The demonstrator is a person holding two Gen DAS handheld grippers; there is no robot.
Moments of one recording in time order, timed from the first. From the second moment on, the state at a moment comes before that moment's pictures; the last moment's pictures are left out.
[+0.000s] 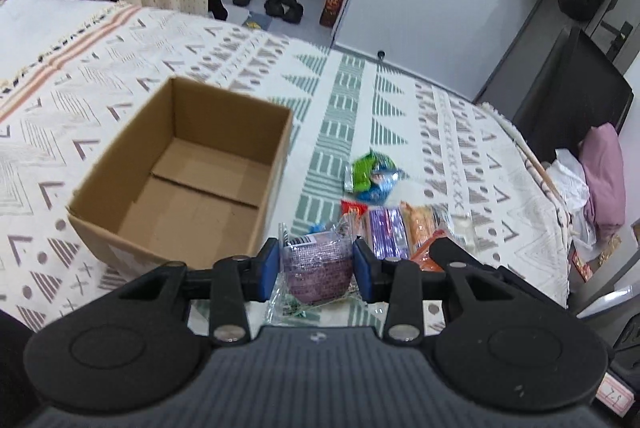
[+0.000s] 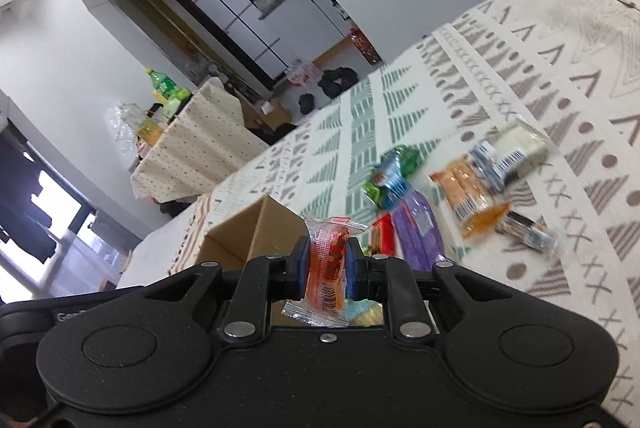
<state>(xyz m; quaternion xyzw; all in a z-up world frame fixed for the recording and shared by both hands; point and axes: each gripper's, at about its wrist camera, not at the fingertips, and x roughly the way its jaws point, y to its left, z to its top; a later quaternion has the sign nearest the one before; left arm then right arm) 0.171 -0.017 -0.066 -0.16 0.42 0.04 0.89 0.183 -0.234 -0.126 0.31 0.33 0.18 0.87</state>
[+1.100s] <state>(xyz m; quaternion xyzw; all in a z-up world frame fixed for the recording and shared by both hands) 0.218 0.096 -0.071 -0.19 0.39 0.10 0.89 0.245 -0.135 -0.100 0.27 0.28 0.30 0.87</state>
